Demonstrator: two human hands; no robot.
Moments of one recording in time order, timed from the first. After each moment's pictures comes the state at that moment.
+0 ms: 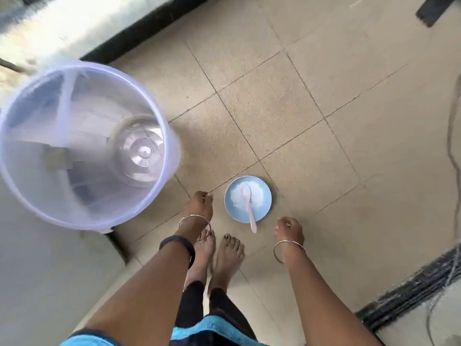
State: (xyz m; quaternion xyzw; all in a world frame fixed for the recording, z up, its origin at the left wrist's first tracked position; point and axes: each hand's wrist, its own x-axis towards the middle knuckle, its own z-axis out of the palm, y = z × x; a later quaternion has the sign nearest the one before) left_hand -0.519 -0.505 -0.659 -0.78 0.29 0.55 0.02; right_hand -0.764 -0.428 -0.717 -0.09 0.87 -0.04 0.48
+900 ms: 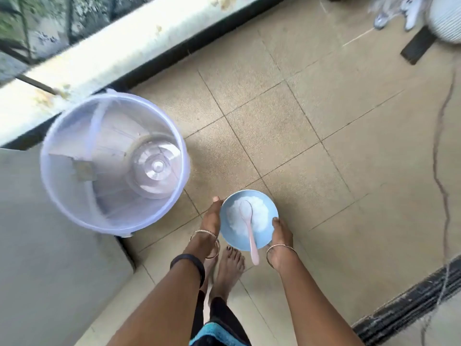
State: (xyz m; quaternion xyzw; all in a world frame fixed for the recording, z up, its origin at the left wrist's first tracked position) left_hand -0.541 -0.521 -0.579 -0.72 0.02 0.68 -0.16; right_hand -0.728 -0.463 -0.673 -0.10 0.82 -0.10 0.55
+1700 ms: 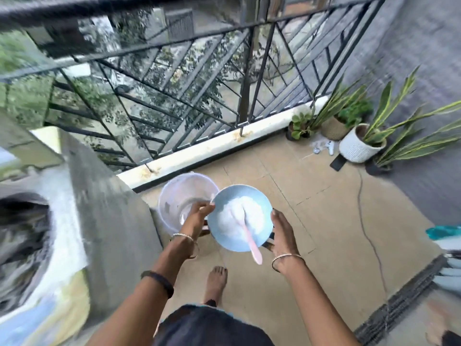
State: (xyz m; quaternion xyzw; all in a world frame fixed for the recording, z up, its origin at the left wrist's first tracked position) left_hand -0.411 -0.412 -0.074 -0.66 0.20 0.62 -0.37; right_hand -0.617 -0.409 -0.093 -0.24 0.66 -0.36 0.62
